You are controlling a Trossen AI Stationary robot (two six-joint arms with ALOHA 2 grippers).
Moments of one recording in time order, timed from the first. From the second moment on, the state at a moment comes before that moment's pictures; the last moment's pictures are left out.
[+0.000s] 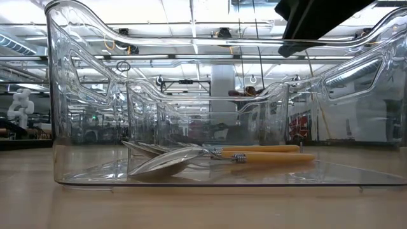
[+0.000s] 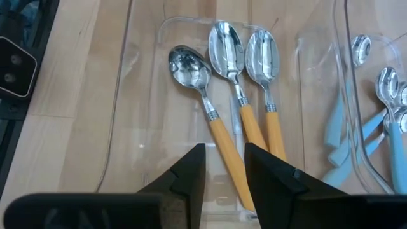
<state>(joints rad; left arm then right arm) -1.03 1.71 1.08 -0.68 -0.58 -1.13 0.59 1.71 1.24 -0.58 0.36 0.42</state>
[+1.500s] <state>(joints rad) -1.18 1.76 0.90 -0.75 -0.42 -1.46 0.59 1.71 1.24 -0.58 0.36 0.42</state>
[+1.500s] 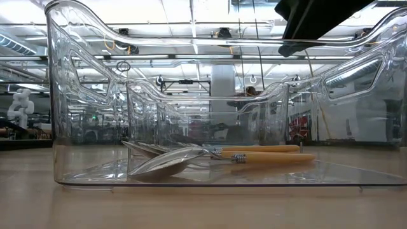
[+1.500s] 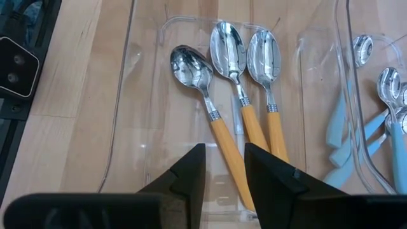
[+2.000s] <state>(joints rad) -1.12 1.76 0.91 -0.71 -0.45 -1.28 0.59 1.71 1.24 -0.58 0.36 0.41</state>
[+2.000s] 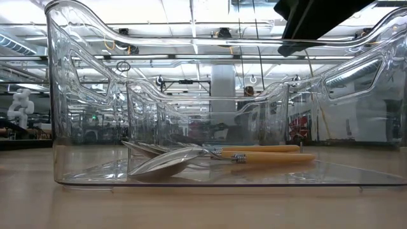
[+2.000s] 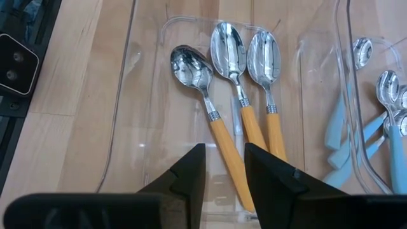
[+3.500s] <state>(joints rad) -1.06 1.76 1.35 -1.33 -0.88 -1.27 0.59 1.71 1.24 -0.33 0.42 0.24</state>
